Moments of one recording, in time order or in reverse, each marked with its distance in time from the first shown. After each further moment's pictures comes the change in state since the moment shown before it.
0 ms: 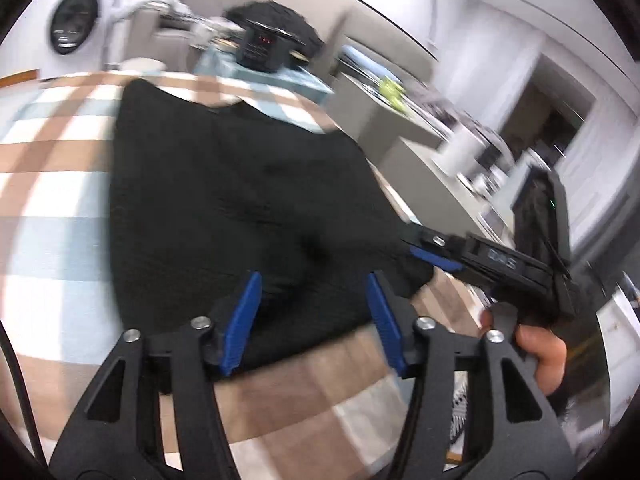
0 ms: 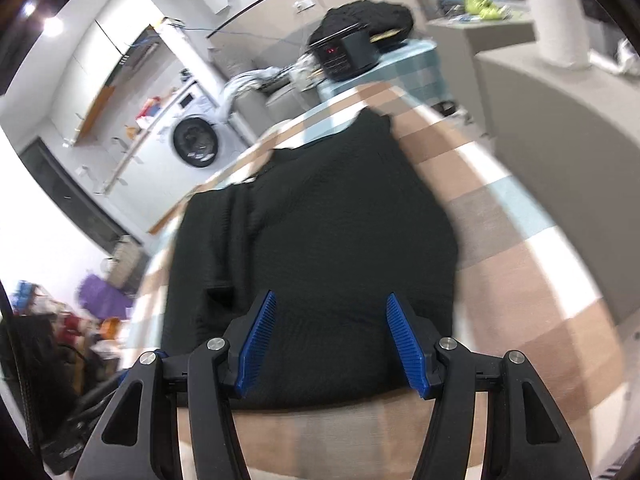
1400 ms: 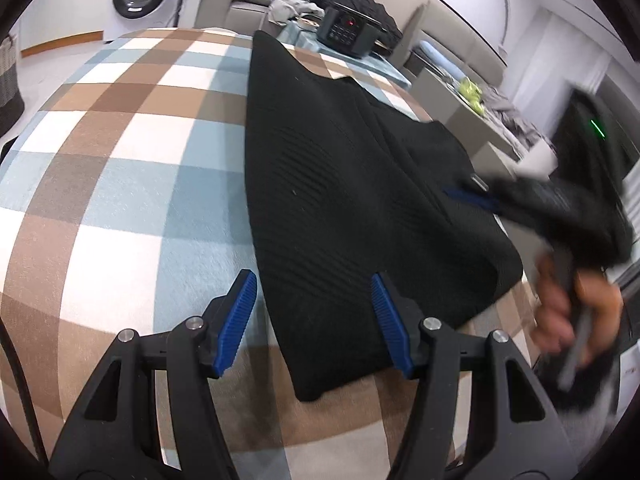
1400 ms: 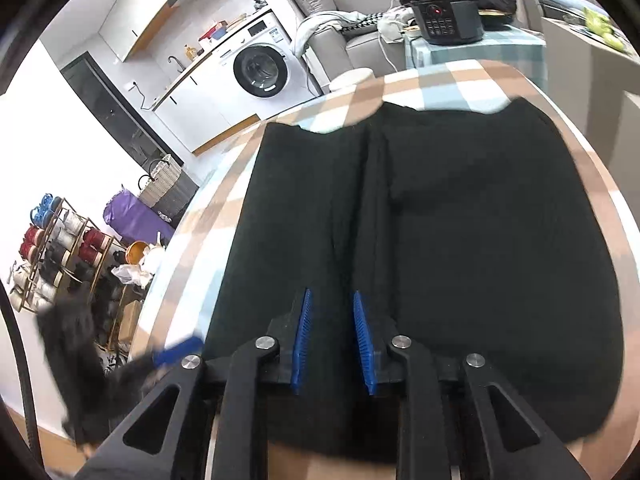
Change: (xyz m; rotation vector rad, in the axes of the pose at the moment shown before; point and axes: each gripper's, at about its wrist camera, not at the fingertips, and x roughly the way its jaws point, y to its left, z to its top) left arm 0.007 0.079 -0.009 -0.115 0.093 0.179; right arm 0.097 0.096 0.040 -0.268 0.217 0.063
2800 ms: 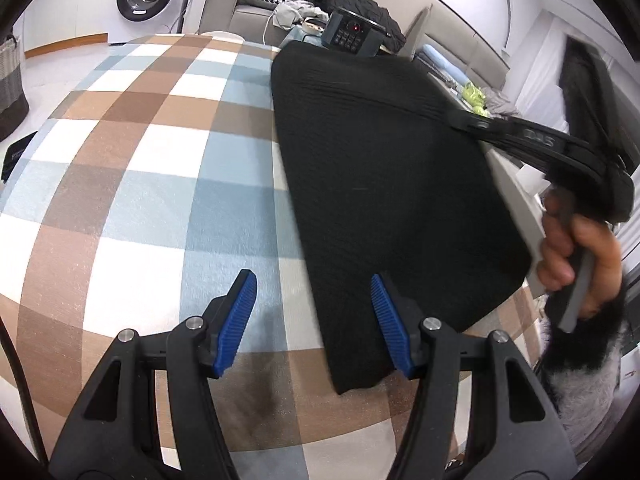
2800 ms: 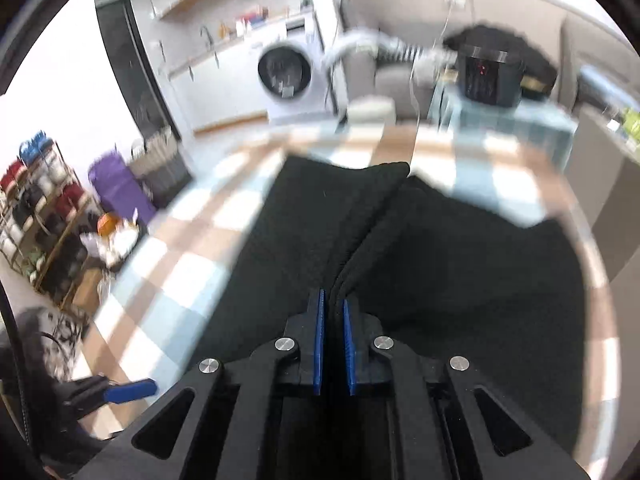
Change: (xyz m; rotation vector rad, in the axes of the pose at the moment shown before) left arm -0.016 0.012 0.008 -0.021 -0.020 0.000; right arm -0.013 0.032 0.047 -0.229 -0.135 -0.137
